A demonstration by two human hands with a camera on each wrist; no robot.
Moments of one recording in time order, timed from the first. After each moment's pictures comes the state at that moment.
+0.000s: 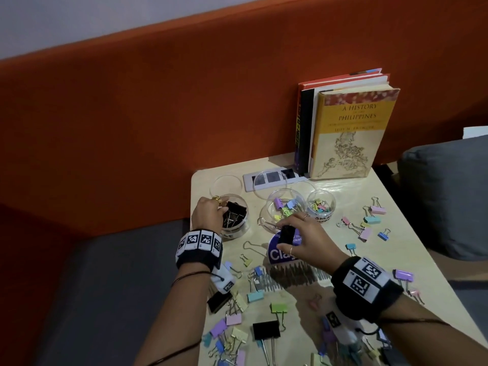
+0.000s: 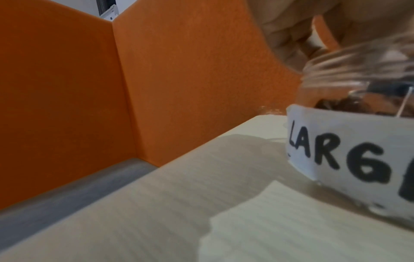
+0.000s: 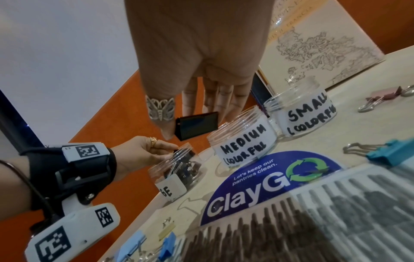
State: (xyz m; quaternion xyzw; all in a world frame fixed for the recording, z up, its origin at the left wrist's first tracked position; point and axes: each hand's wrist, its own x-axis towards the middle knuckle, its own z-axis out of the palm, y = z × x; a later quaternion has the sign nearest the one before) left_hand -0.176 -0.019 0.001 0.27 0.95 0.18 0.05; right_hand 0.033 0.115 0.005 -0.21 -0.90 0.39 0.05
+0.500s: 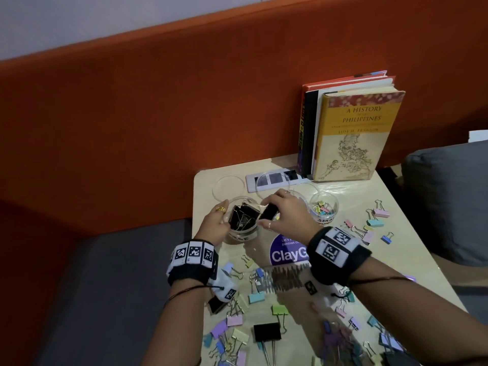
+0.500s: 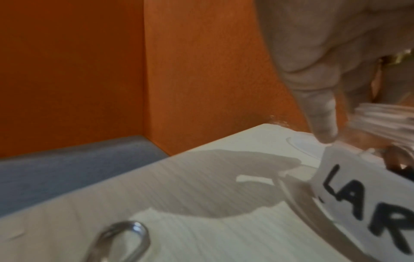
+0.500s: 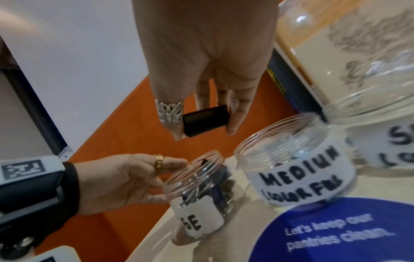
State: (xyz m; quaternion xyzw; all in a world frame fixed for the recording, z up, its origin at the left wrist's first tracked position) left_hand -0.168 -0.033 -0.002 0.23 0.84 0.37 0.32; right_hand -0.029 0.116 0.034 -0.20 -0.91 0.36 0.04
